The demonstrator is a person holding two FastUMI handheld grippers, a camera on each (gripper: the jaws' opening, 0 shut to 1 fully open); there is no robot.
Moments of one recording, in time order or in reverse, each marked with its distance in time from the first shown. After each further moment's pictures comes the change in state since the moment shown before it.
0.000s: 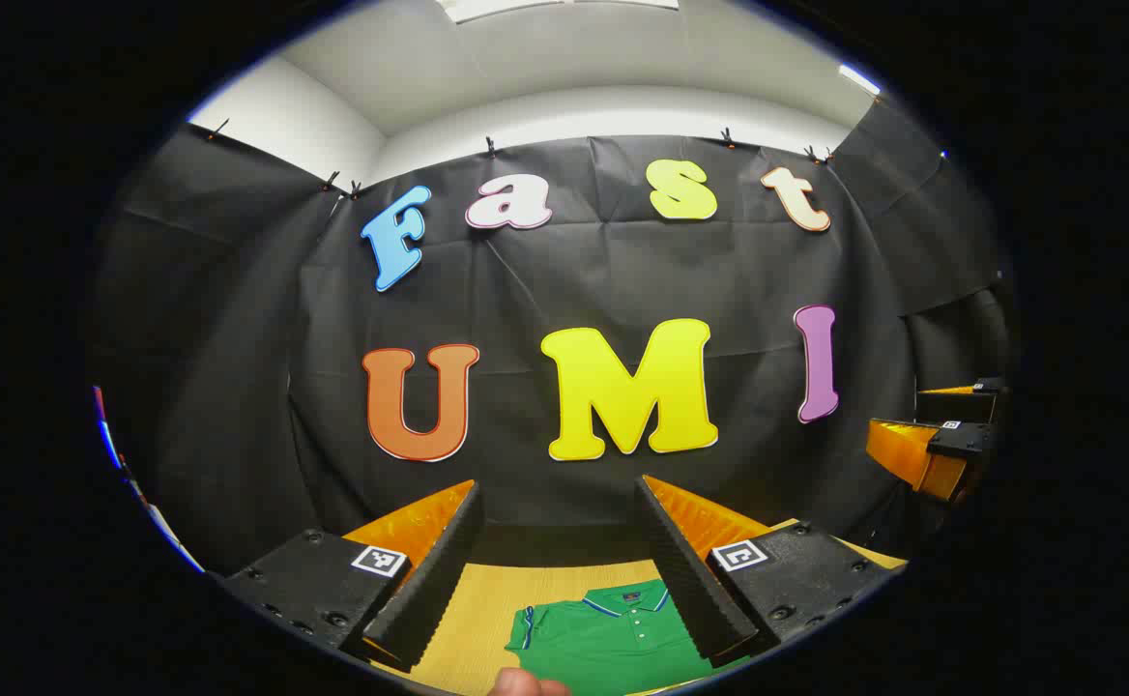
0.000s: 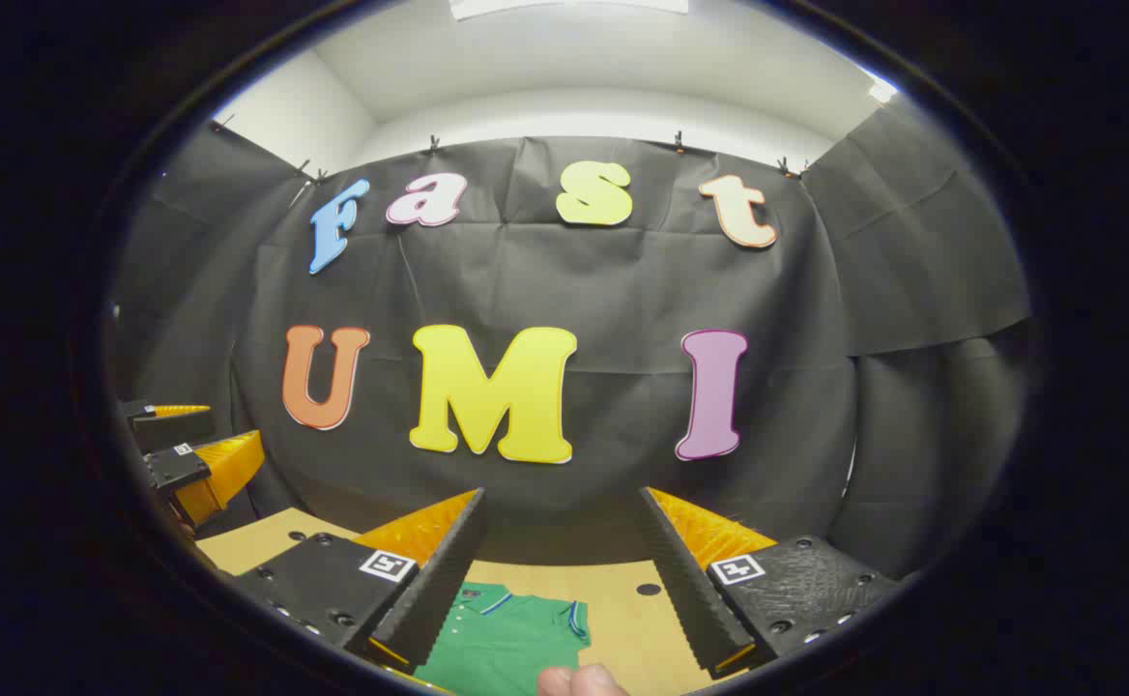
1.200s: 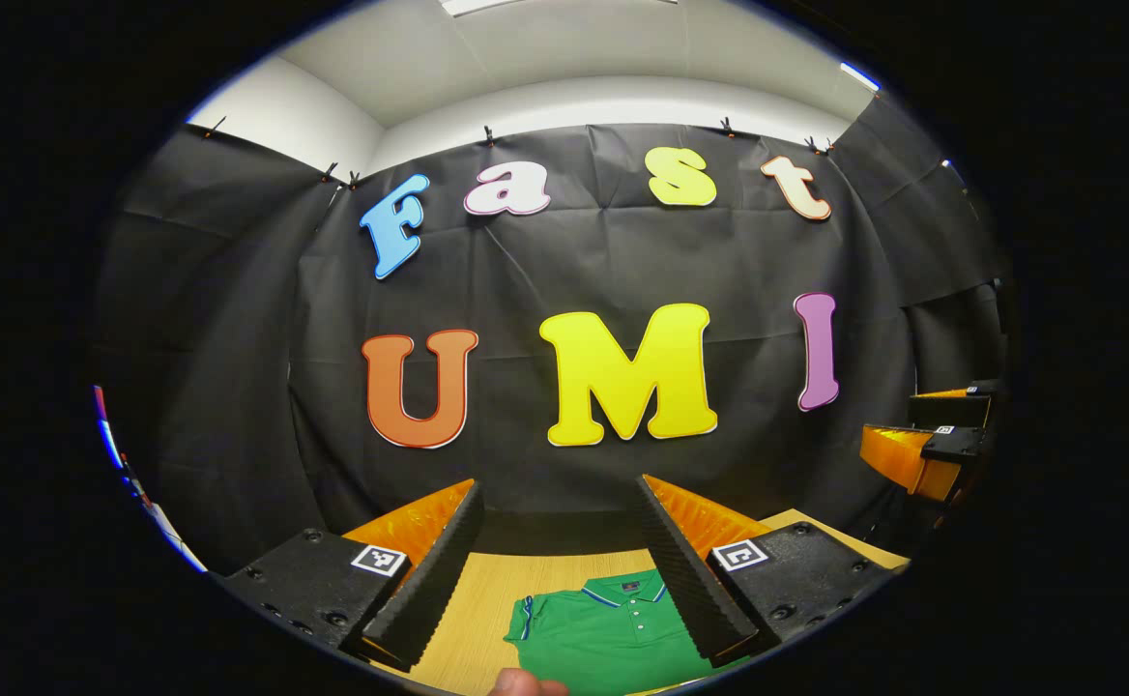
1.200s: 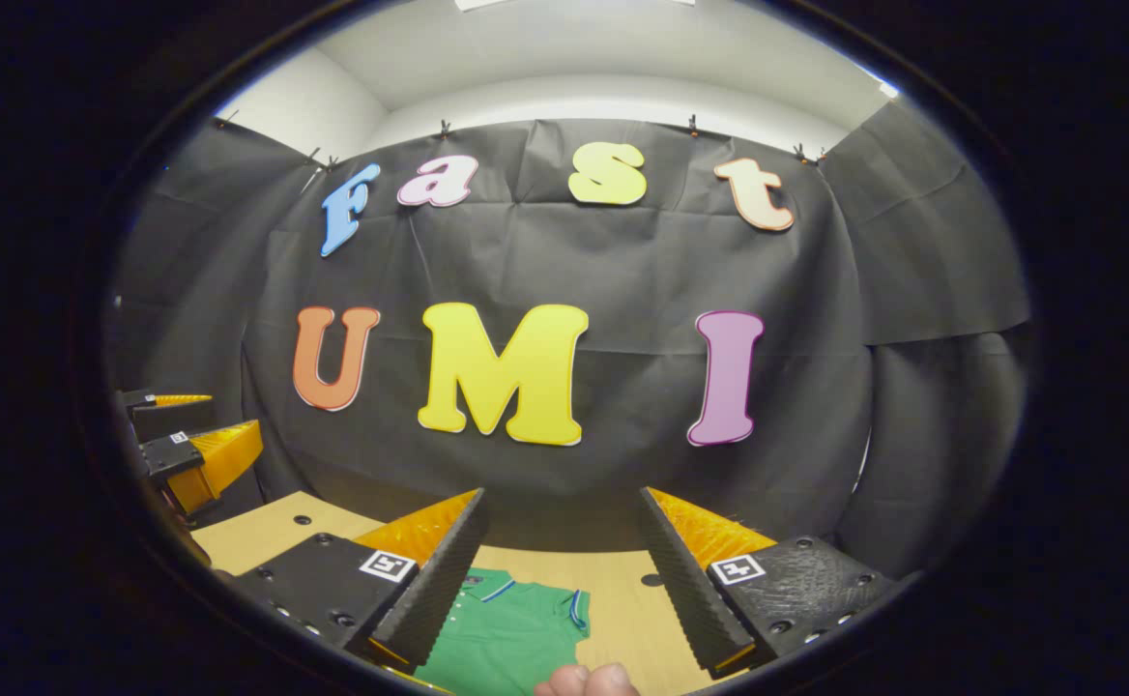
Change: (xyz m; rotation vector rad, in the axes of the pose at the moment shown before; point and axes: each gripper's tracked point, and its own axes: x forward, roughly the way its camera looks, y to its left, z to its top) left arm -0.003 -0.008 -0.015 -0.005 0.048 -0.001; right arm 0.009 -0.007 -0.023 -0.022 0.070 0.047
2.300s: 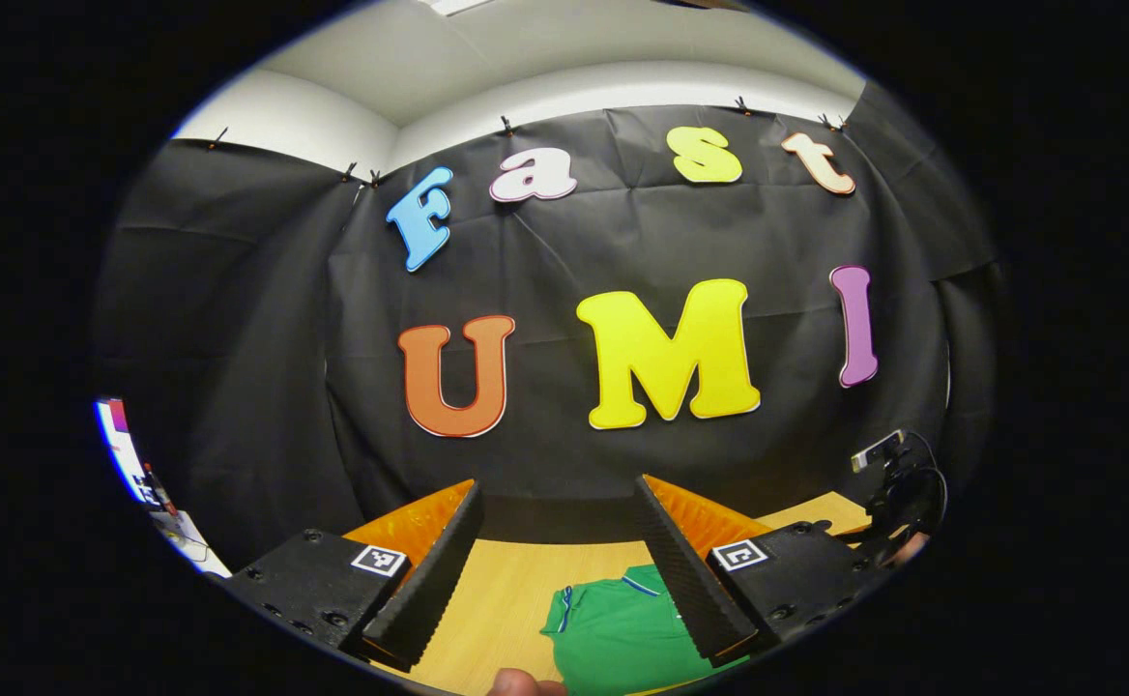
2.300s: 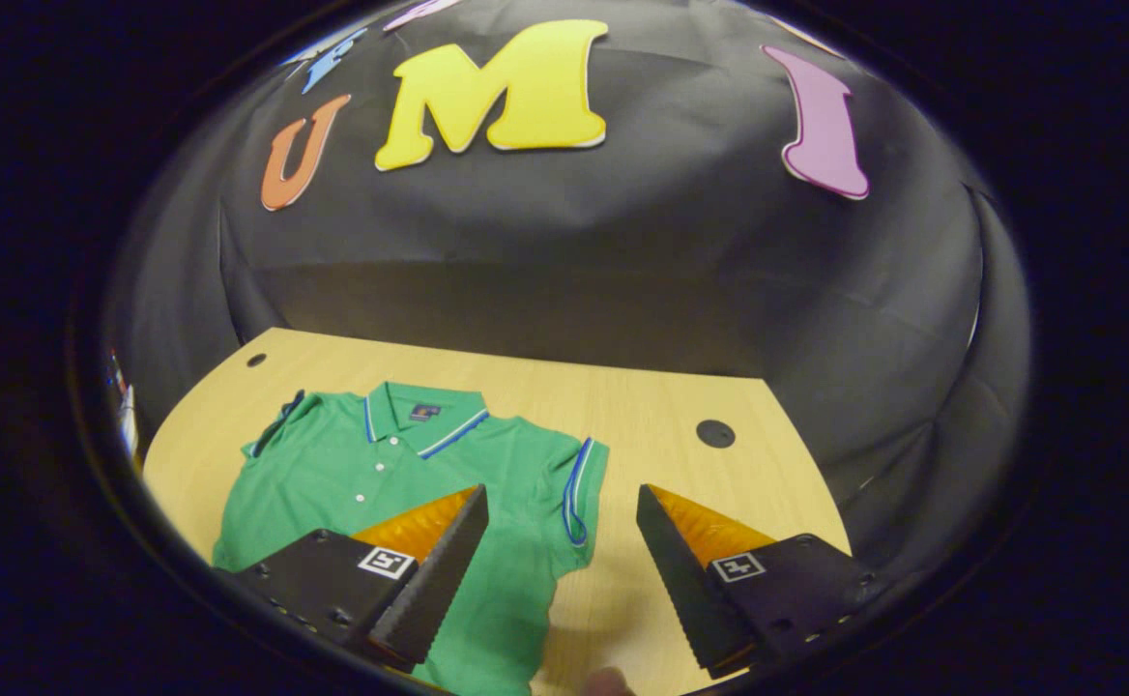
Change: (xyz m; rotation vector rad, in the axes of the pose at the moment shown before) left arm 0.003 0.033 -0.015 0.050 0.039 0.126; right arm 0.168 -0.036 -0.319 -0.039 0.602 0.102
